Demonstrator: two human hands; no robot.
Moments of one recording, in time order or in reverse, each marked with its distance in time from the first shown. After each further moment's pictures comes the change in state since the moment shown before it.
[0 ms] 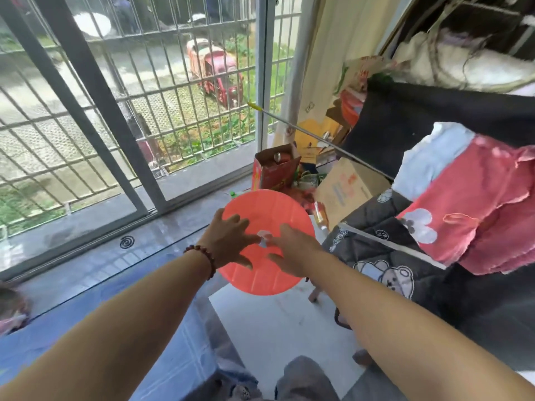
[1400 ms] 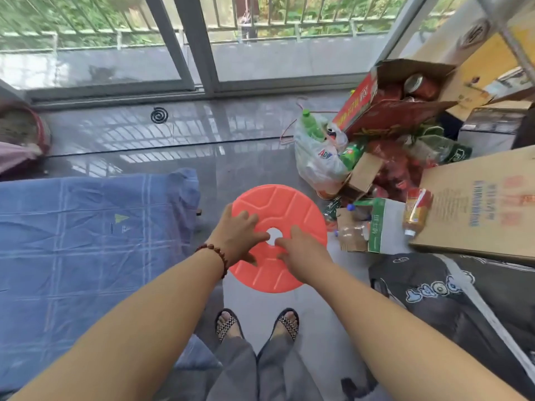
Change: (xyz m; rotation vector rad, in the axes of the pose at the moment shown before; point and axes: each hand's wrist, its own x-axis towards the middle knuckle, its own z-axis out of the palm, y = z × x) left_hand 0.193 -0.041 0.314 -0.401 -0.414 -0.325; right_hand 0.336 0.086 0.204 -0.086 -0.433 -0.309
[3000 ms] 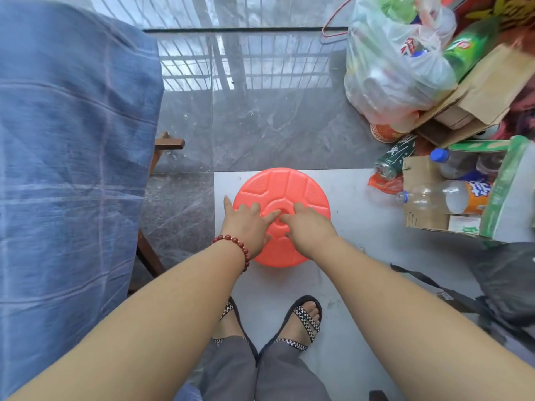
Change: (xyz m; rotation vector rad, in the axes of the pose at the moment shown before) left_hand 0.165 0.040 0.305 -0.295 -0.200 -0.260; right_hand 0.230 0.072 0.248 -0.085 -0.194 -0.013
